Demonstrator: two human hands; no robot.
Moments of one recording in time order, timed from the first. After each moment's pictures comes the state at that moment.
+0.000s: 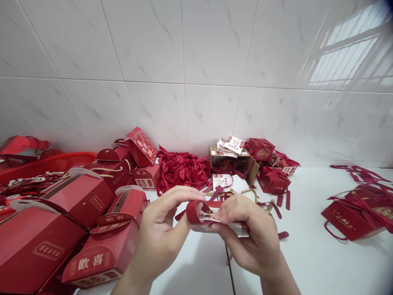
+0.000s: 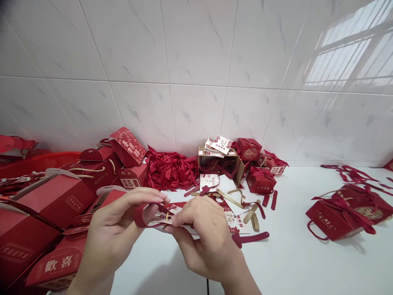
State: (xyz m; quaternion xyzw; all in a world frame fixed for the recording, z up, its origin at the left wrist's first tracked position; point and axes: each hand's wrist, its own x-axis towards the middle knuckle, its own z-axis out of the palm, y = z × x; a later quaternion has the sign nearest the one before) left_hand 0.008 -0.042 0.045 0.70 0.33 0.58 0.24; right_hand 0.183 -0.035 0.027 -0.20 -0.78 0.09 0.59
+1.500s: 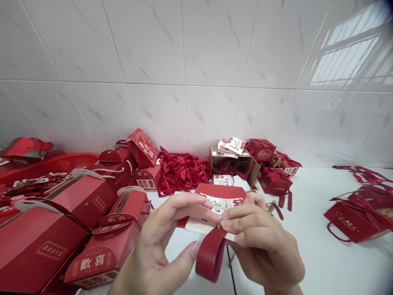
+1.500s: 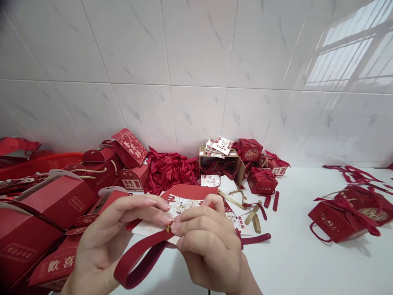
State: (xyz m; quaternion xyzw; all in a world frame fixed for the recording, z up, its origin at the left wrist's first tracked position) left_hand -0.003 -0.058 0.043 0.75 0.27 0.53 0.30; right_hand 0.188 -0.041 0.032 -0.15 -0.77 0.00 0.62
